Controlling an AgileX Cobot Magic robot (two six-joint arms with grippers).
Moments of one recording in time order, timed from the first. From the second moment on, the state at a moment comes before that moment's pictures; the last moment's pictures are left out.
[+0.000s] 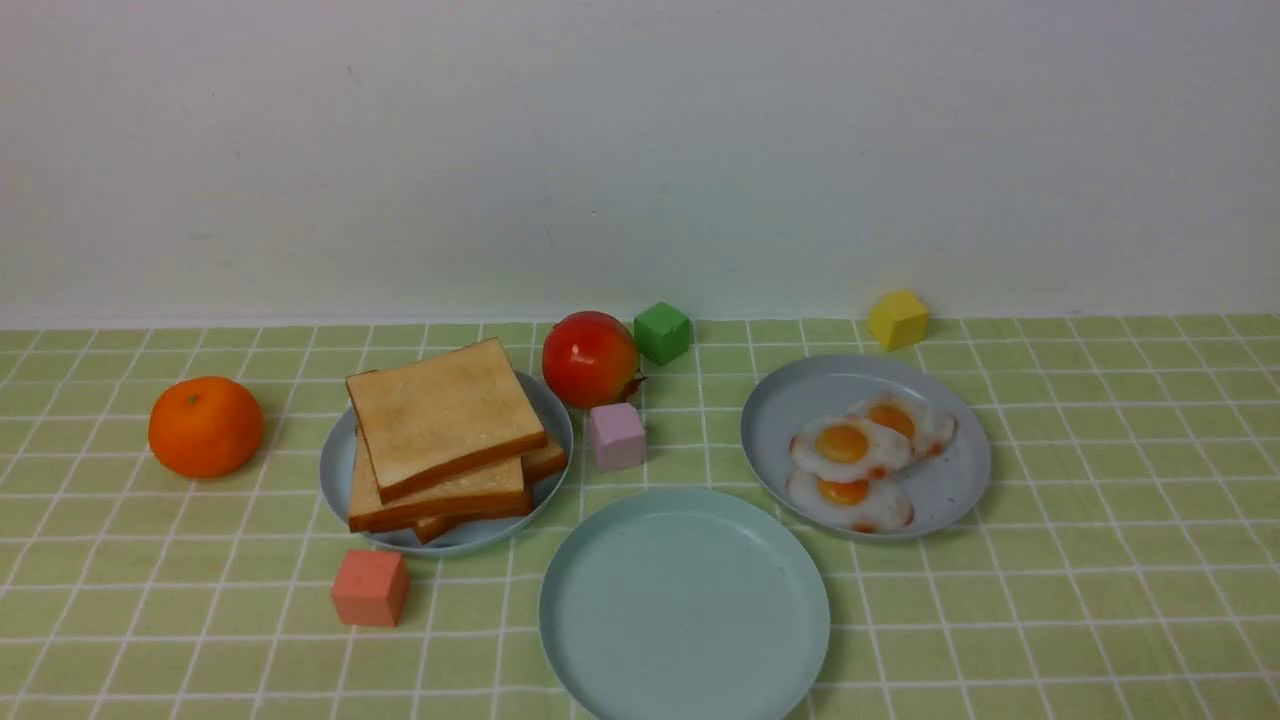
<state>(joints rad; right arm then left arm) 0.04 -0.01 0.02 -0.04 0.39 0.13 -0.05 -0.01 0.03 0.20 0.41 -0.16</state>
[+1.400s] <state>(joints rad) 0.04 -0.01 0.03 -0.07 0.11 0.13 -0.05 -0.01 0.03 0.20 0.30 -0.16</state>
